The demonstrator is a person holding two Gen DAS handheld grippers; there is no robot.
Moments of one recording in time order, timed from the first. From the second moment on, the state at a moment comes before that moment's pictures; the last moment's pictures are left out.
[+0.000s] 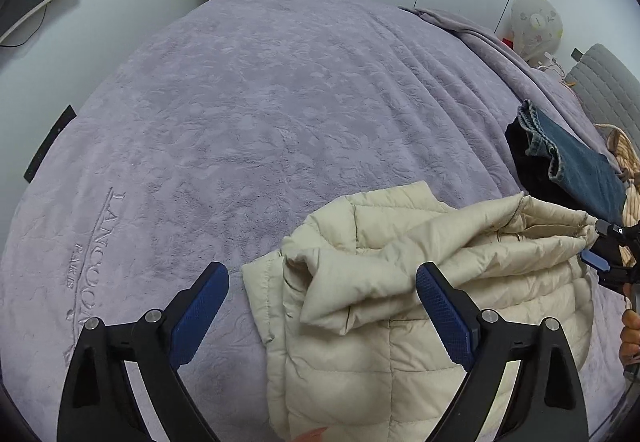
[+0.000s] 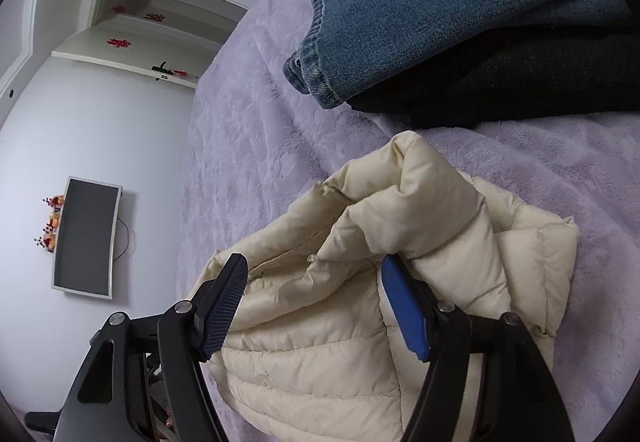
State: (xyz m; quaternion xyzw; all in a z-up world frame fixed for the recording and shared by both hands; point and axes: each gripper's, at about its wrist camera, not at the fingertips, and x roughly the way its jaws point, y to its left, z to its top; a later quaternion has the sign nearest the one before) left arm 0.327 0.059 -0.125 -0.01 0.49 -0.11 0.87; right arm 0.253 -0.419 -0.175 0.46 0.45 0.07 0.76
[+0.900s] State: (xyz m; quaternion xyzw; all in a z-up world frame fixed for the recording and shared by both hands) left arm 0.319 0.113 -0.194 -0.13 0.57 -0.11 0.80; right arm 0.164 -0.446 -0.178 0.39 0.46 -0.04 0.79
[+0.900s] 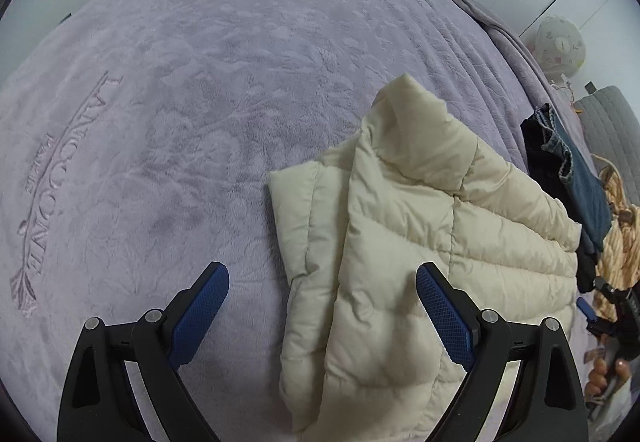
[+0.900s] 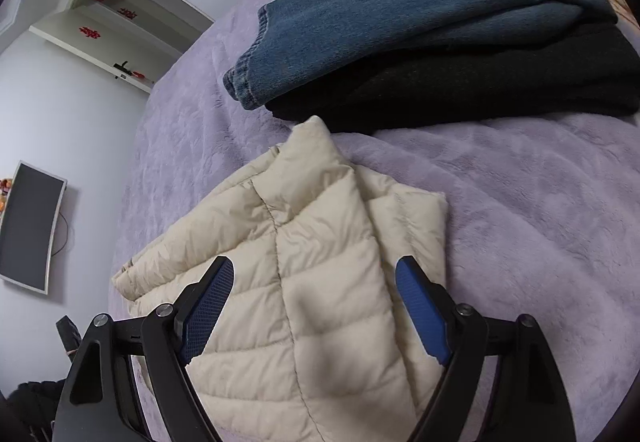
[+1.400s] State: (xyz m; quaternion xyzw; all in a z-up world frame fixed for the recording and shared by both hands) left arm 0.297 0.116 -0.237 -0.24 0.61 -0.20 0.73; right arm 0.057 -0.433 -0.246 0.57 0.46 0.02 0.68
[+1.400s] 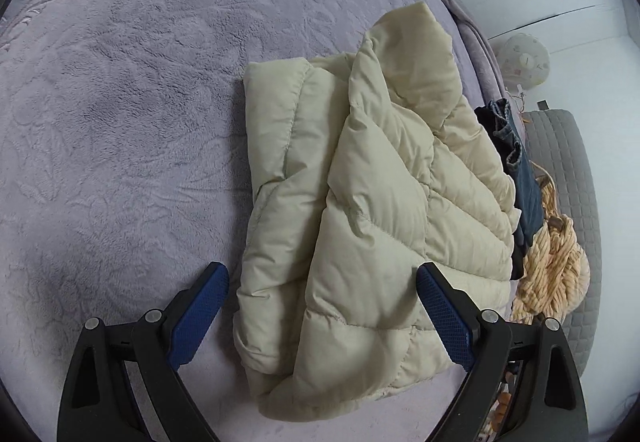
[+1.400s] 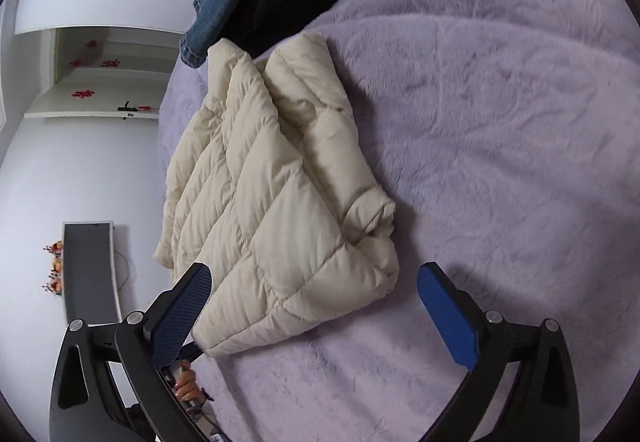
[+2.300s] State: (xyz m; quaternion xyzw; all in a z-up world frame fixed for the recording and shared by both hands) left arm 0.267 0.072 -0.216 -0.18 0.59 -0.24 0.75; right arm 0.038 -0.394 -0.284 0.68 0.40 0.05 0.61
